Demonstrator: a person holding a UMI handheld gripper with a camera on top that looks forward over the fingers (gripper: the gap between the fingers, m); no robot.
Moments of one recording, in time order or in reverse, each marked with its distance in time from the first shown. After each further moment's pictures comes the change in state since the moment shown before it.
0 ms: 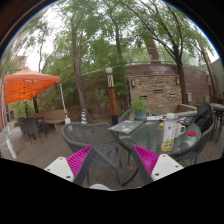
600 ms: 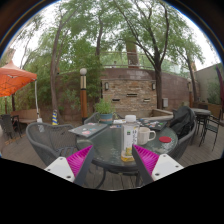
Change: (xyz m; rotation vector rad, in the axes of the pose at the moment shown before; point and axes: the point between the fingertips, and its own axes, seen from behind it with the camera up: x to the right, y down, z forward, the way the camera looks) arm 0.173 -0.002 0.038 0.035 0.301 -0.041
